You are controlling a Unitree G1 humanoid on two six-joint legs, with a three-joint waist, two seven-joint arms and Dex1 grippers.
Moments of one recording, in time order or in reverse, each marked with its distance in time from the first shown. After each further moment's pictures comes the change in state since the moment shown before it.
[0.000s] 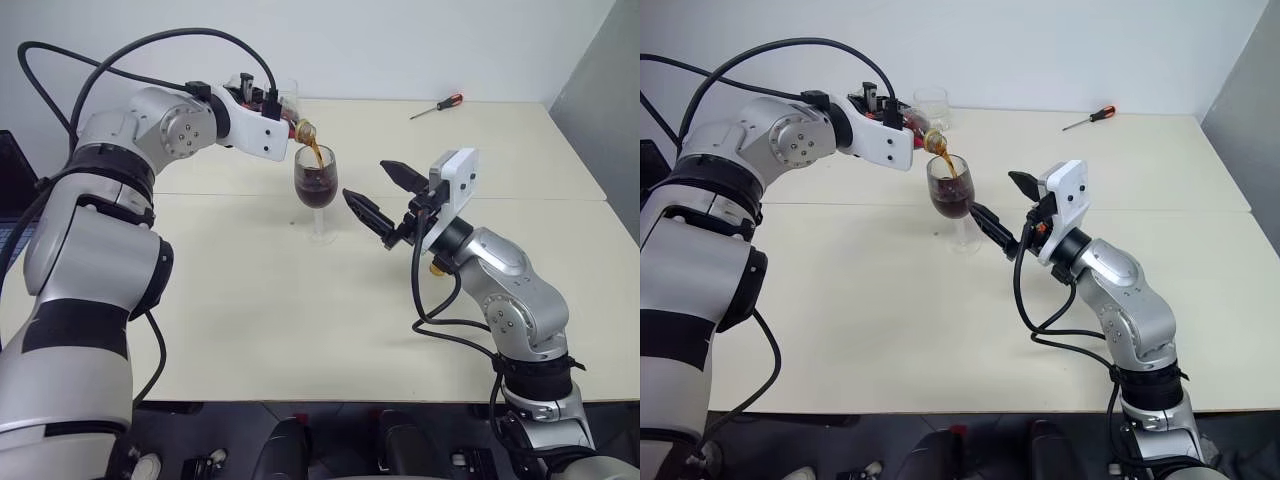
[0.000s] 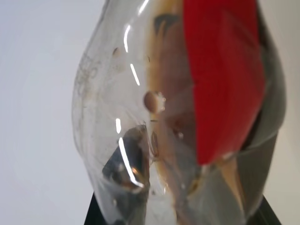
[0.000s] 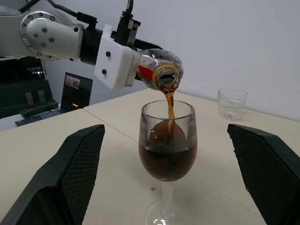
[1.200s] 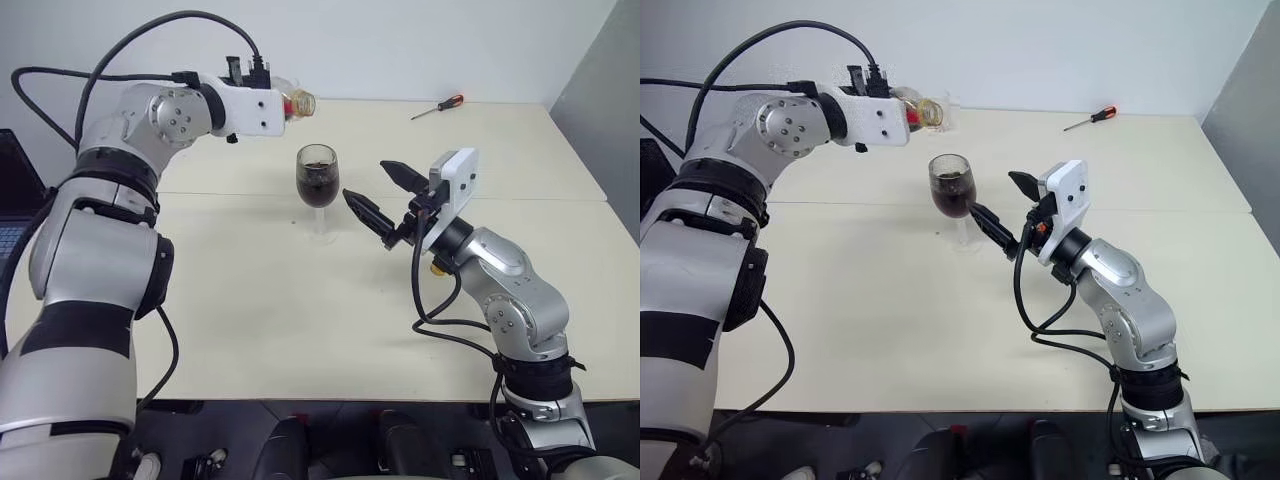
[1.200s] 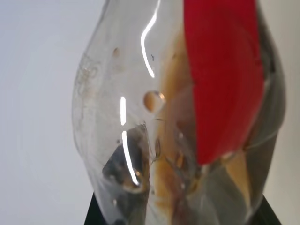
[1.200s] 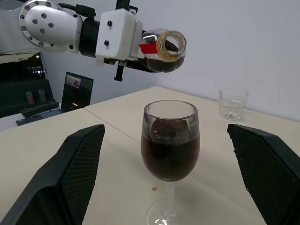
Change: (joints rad) left arm 0.030 -0.025 0.200 0.002 -0.233 0.082 -0.207; right arm 0.000 -0.002 0.000 0.000 0.000 0.000 0.000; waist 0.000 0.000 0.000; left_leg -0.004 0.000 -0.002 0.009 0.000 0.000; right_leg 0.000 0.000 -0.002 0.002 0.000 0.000
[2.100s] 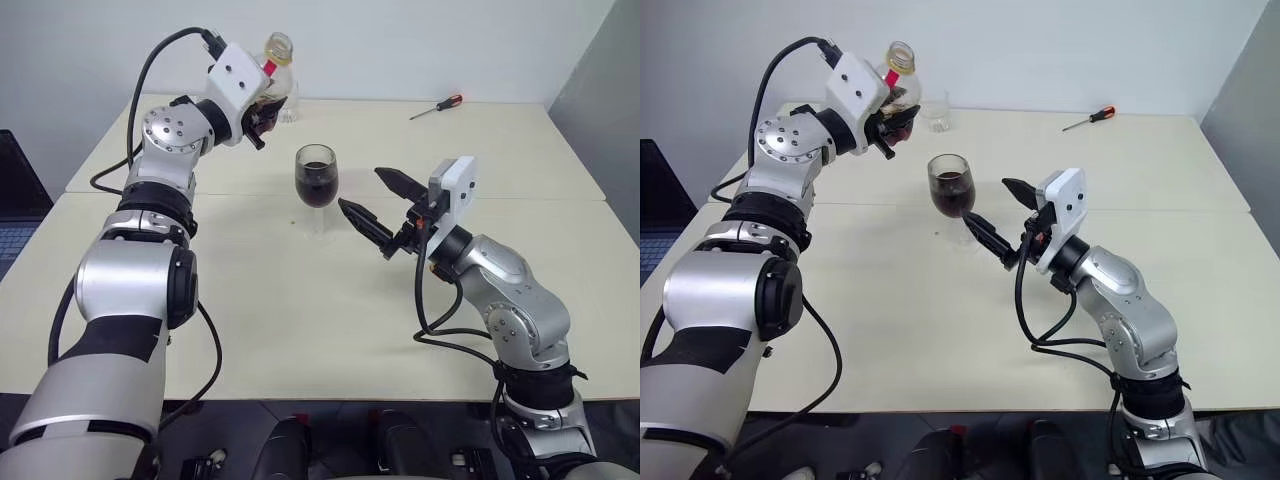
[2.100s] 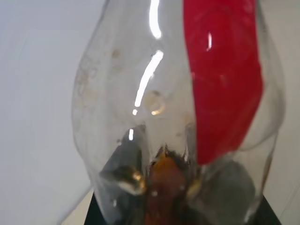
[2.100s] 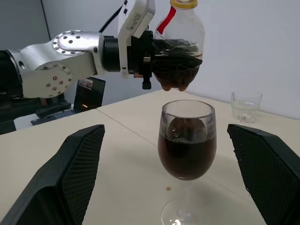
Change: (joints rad) left arm 0.151 -0.118 0.407 -0.086 -0.464 0.268 -0.206; right arm 0.037 -0.007 0.017 -0.054 0.023 0.001 0.042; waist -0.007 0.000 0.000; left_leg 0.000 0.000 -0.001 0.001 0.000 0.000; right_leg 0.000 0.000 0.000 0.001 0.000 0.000
